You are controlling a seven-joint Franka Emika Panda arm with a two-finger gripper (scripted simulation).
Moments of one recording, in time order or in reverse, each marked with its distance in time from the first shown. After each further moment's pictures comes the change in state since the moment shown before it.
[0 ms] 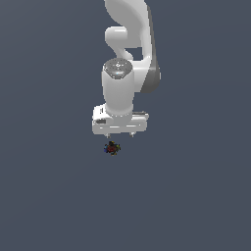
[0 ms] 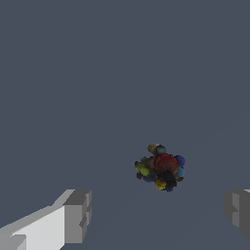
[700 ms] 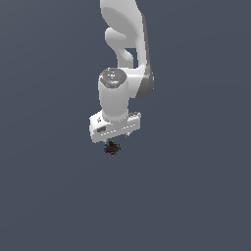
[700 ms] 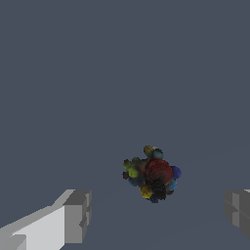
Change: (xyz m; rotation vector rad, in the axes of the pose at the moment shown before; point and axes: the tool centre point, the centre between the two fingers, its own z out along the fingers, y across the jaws) arm -0.006 0.014 0.027 -0.001 -0.008 -0.286
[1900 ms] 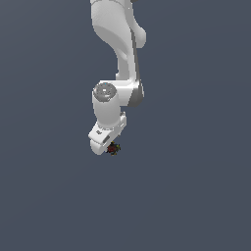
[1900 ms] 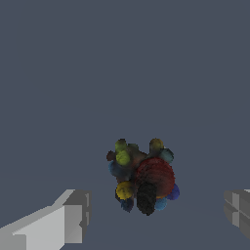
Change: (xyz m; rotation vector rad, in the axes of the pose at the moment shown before) arm -0.021 0.018 0.052 0.016 0.002 -0.595
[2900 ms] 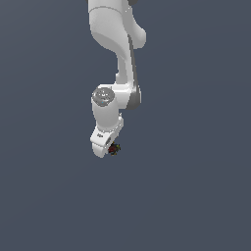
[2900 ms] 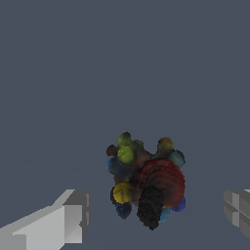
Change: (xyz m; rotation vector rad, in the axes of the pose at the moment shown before) arm -0.006 0.000 0.019 0.002 0.006 -0.138
